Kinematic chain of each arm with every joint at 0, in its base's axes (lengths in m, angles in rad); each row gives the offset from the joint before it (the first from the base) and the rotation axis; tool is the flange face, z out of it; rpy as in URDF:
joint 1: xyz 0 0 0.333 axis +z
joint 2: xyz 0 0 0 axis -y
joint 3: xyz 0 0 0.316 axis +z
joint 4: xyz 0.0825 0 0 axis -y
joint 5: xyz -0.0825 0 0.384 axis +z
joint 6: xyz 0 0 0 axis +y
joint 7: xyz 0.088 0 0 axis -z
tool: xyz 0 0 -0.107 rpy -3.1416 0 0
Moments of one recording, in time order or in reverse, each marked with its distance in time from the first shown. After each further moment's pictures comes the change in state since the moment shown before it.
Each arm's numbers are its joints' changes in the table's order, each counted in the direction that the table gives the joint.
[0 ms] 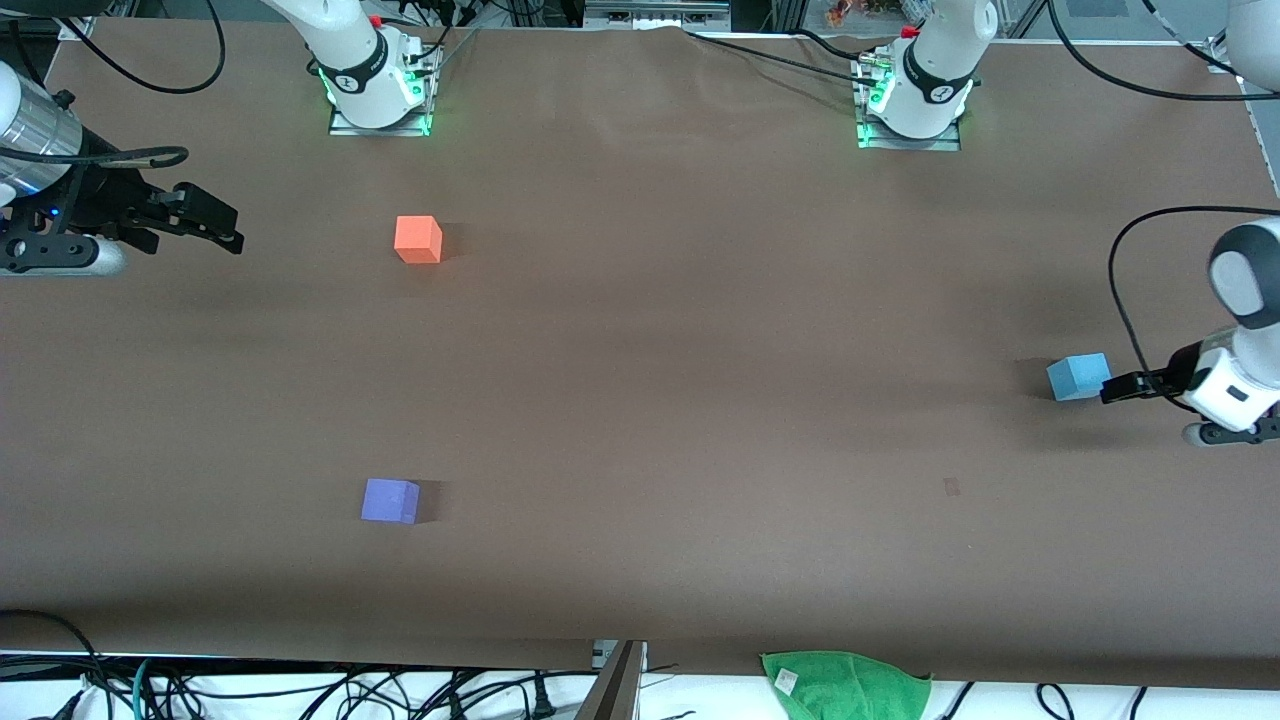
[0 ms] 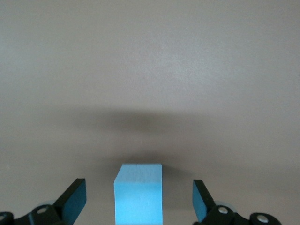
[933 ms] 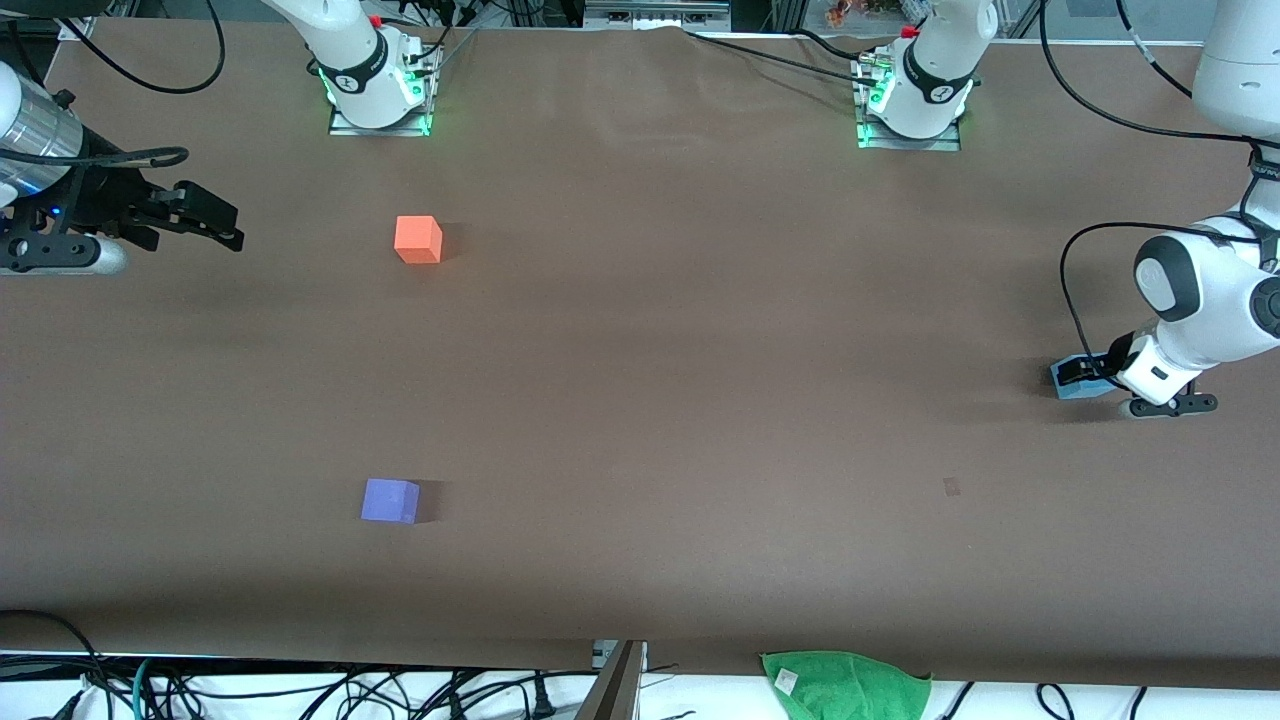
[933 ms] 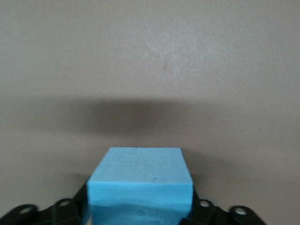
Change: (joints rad) left arm 0.069 -0.093 -0.007 -0.157 0.000 -0.175 0.056; right arm -0.001 0.000 -0.004 0.000 0.000 0.016 0.000
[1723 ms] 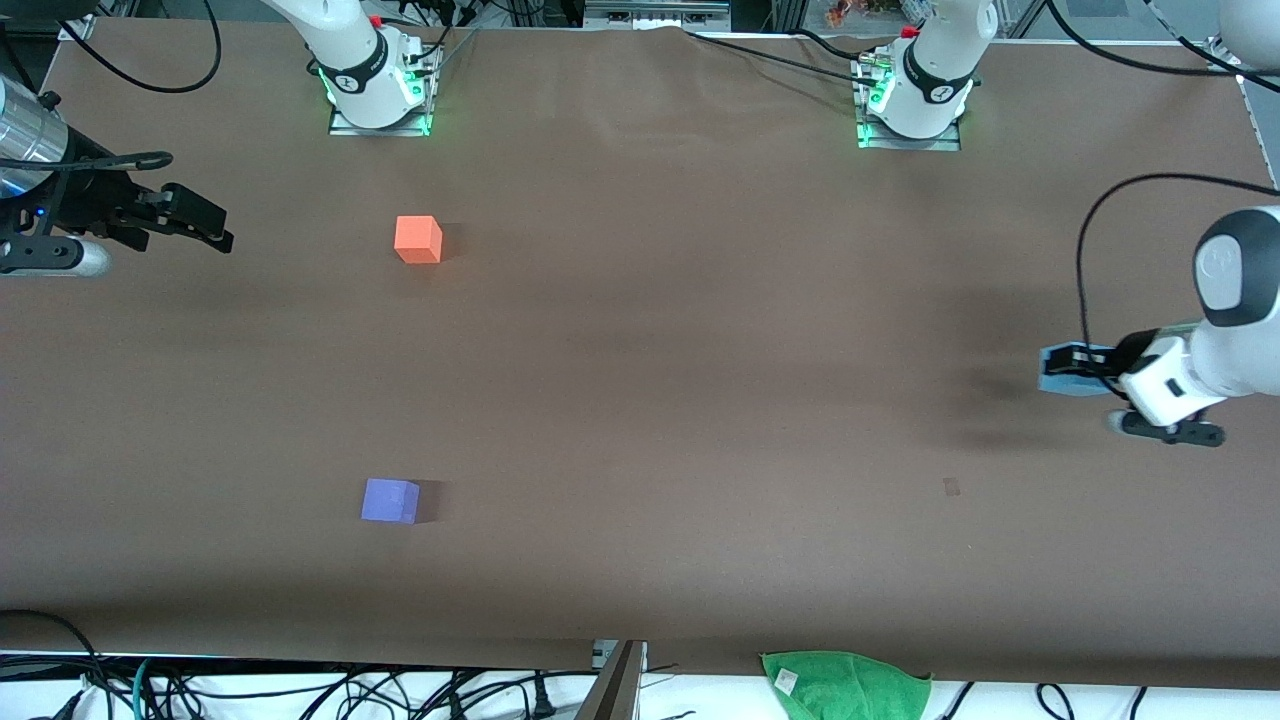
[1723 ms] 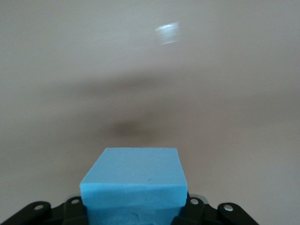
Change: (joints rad) left arm -0.011 0.119 -0.342 0.412 -0.001 0.724 -0.046; right arm -0.003 0.000 -0.014 0.000 0.000 -0.001 0.000
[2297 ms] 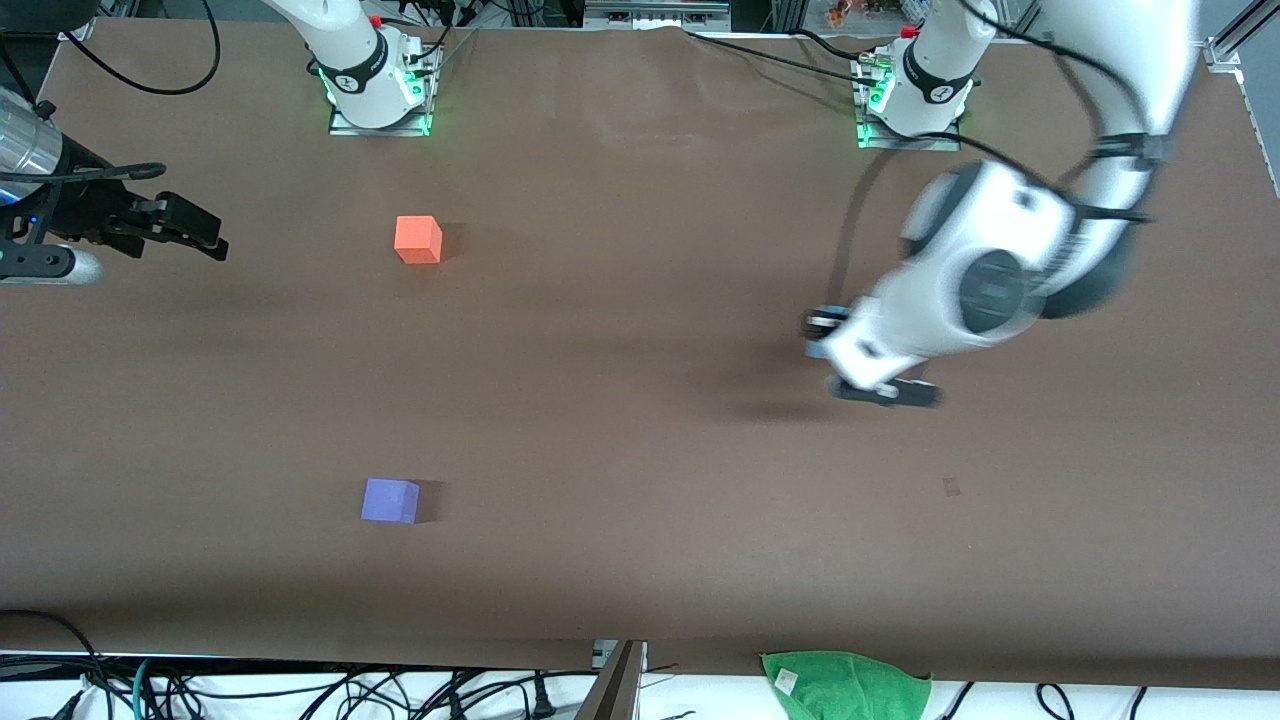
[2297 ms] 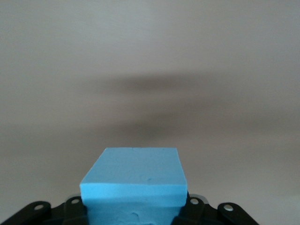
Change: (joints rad) left arm -0.387 -0.078 -0.197 0.043 0.002 -0.064 -0.727; right arm -0.016 -0.012 -0.004 -0.001 -0.003 -0.020 0.000
